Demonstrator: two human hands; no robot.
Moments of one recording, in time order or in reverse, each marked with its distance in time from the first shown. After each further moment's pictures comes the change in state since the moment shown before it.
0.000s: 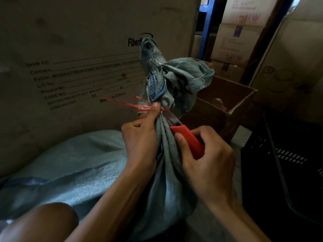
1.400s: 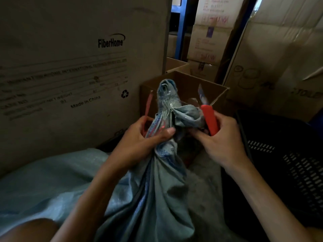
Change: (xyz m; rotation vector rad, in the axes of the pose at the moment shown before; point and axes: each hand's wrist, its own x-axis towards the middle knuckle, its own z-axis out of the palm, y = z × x) left_hand 0.023 -0.010 0.002 0.642 -0.642 -0.042; right_hand 0.057 0.057 -0.045 0.297 -0.155 0.235
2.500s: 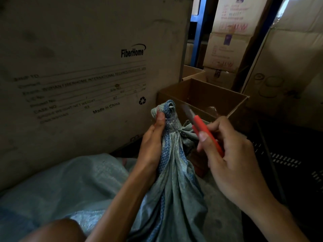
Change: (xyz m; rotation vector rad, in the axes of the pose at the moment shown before) left_hand 0.009 -0.004 0.011 -0.556 0.231 -0.098; right_hand -0.033 -0.043 0.017 -0.196 -0.109 -0.207
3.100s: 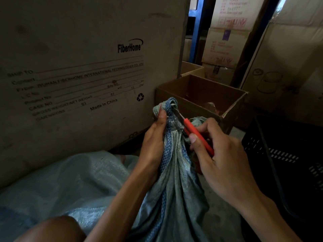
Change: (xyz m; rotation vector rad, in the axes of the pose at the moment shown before) left_hand -0.004 -0.003 0.004 0.033 -0.062 0.010; right_hand -0.003 0.006 0.012 -0.158 -0.027 -0.030
